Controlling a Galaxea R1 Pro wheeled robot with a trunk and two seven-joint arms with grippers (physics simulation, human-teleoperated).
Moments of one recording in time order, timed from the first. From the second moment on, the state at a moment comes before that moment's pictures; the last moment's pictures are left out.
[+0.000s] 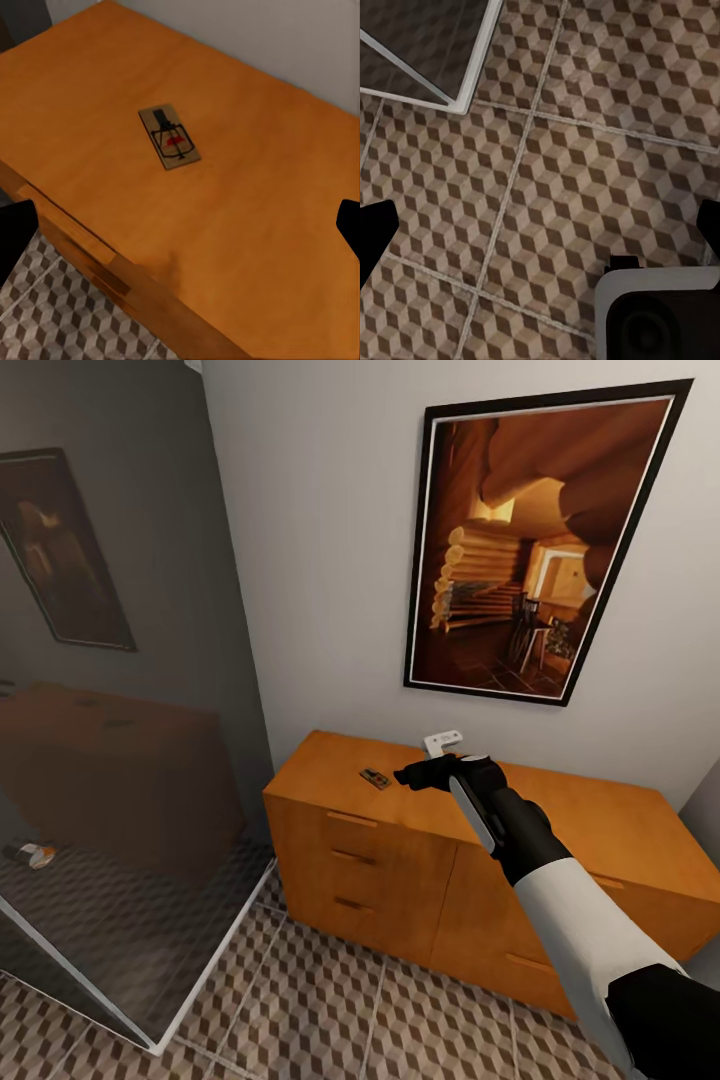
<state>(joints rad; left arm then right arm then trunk) -0.21 0.02 -0.22 0.07 0.08 -0.62 0.26 -0.98 0.00 0.32 -0.98 -0.12 0.73 0.10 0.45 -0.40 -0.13</state>
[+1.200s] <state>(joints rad) -0.21 0.02 -0.22 0.07 0.08 -0.62 0.26 -0.98 0.00 0.33 -0.97 -0.12 0.73 0.10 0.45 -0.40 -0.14</state>
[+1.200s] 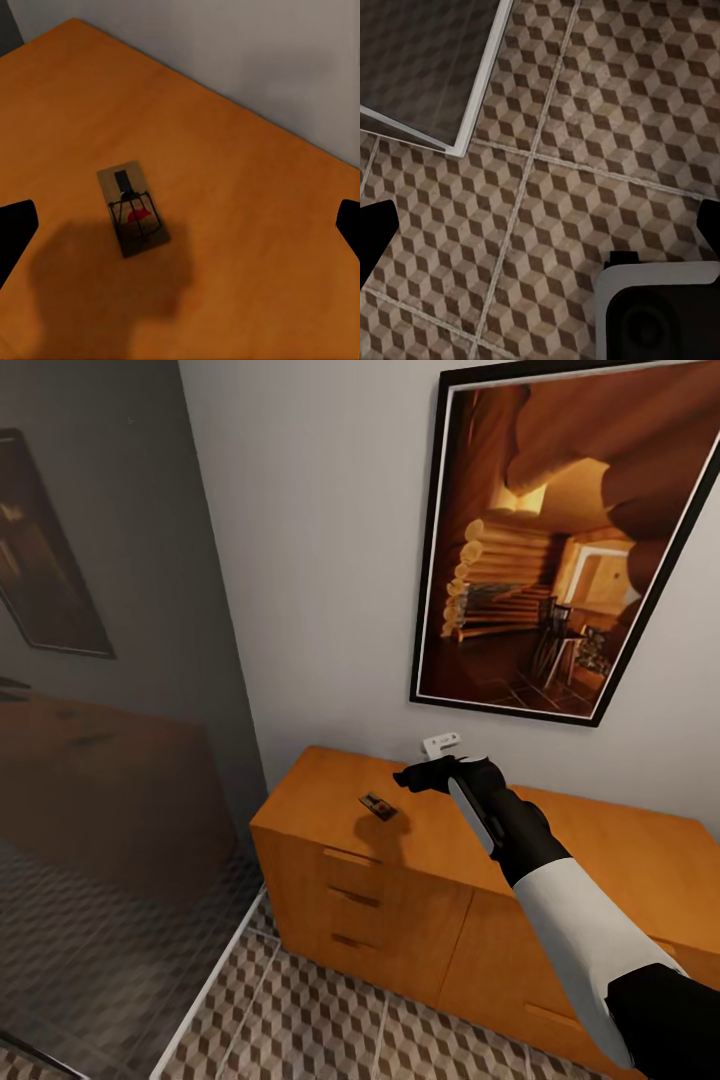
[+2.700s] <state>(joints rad) -0.21 0.02 -0.22 0.07 0.08 -0.62 0.26 -0.98 0.00 0.47 -0.97 -0.12 0.70 0.17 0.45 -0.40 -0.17</state>
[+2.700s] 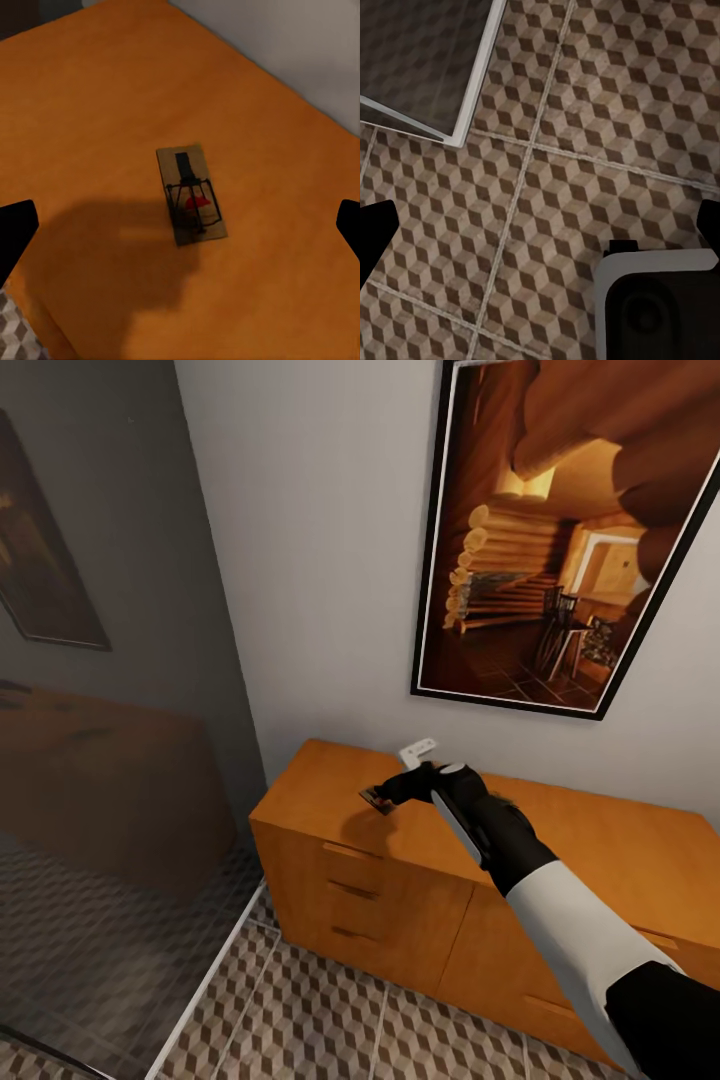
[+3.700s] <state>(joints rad) -0.21 0.02 -0.22 0.07 0.08 -0.62 0.26 -0.98 -0.06 0.51 -0.97 -0.12 0.65 0.33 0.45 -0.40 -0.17</state>
